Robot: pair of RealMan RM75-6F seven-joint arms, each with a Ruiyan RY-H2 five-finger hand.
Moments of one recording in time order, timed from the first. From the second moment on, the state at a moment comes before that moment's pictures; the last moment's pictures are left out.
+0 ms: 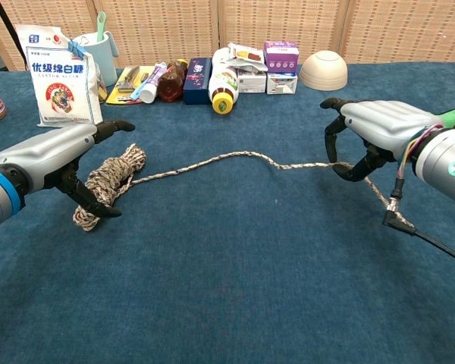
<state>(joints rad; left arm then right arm) -0.49 -1.70 -0.17 -1.63 1.04 1.18 0.52 0.64 -1.67 0.19 -1.51 -1.00 1.13 -0.58</state>
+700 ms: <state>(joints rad) -0.52 -1.66 -0.26 -1.42 0.94 1.13 0.43 0.64 -1.67 0.19 -1.50 -1.00 1.13 -0.55</state>
